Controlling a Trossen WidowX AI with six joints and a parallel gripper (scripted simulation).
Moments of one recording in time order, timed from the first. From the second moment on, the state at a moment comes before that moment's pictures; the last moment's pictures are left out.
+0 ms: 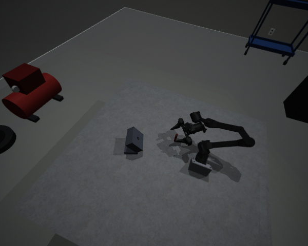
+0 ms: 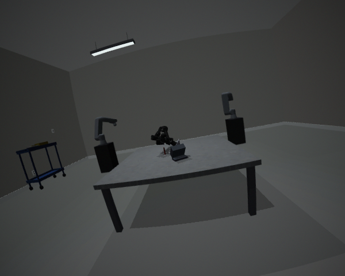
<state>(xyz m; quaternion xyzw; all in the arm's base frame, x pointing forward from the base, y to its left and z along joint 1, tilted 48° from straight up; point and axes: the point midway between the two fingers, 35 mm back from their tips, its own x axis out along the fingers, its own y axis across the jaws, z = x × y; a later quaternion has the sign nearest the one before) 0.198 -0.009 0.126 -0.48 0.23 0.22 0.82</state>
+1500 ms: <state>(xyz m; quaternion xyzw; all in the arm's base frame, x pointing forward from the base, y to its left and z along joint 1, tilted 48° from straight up) 0.188 0.020 0.189 -0.36 0.32 0.07 0.87</state>
